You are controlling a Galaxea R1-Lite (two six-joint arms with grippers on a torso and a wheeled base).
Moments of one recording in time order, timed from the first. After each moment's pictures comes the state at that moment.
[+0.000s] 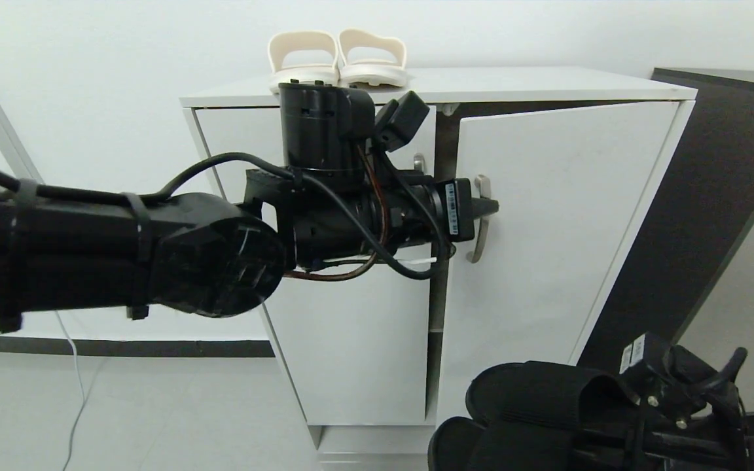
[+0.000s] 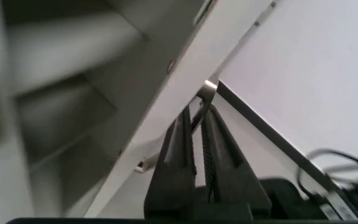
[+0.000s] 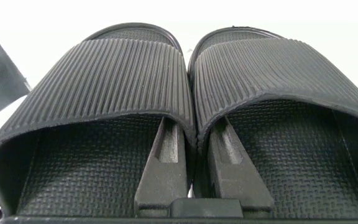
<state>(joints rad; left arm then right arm) -0.73 1.84 -1.39 -0.37 -0.34 -0.34 0.80 1.32 -0.38 -0.50 0.13 -0.01</state>
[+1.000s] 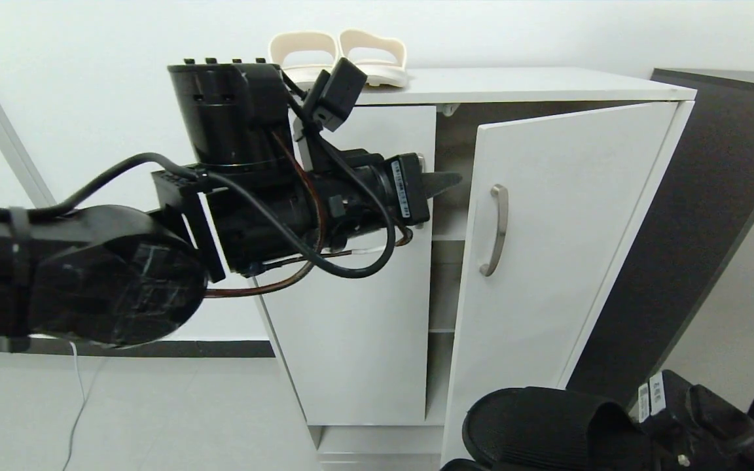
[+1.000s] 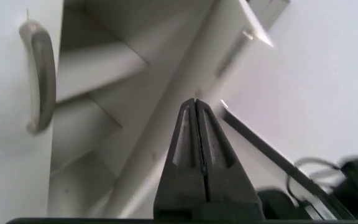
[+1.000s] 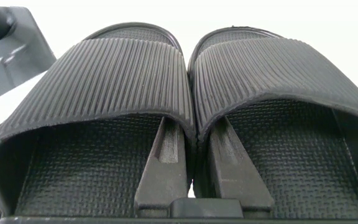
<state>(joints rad) -0.67 1.73 -1.23 -0.55 -0.34 -0.37 0.87 1.27 -0.33 -0.50 0.14 -0.02</state>
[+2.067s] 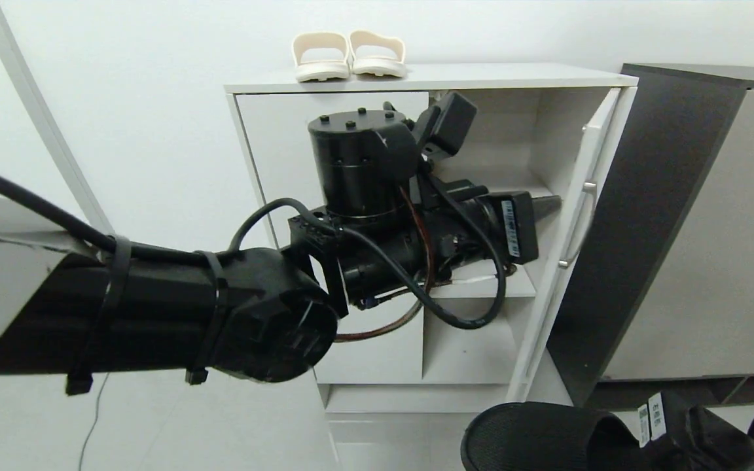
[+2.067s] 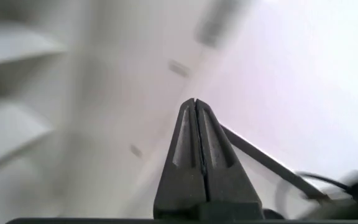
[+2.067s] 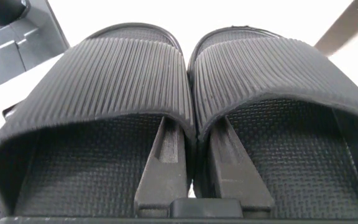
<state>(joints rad) -0.83 1.91 -1.31 -0.73 -0.33 -0.37 0.90 1.27 -0.31 -0.50 0.15 -0.03</state>
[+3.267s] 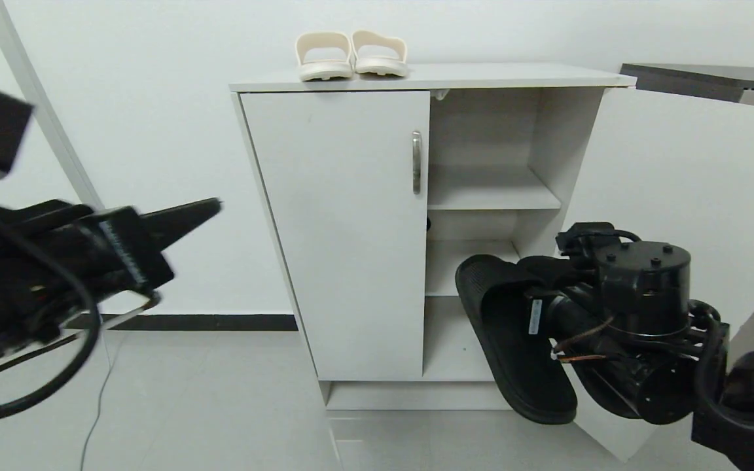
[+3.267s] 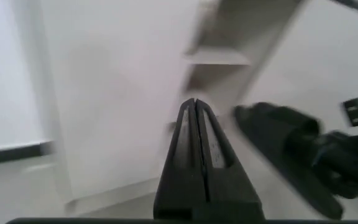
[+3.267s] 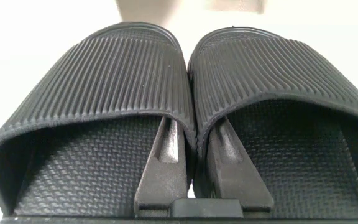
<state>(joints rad) -0.38 1.13 -0.67 -0.50 -0.02 -0.21 0.71 1.72 -0.73 -0.73 -0.60 0.23</state>
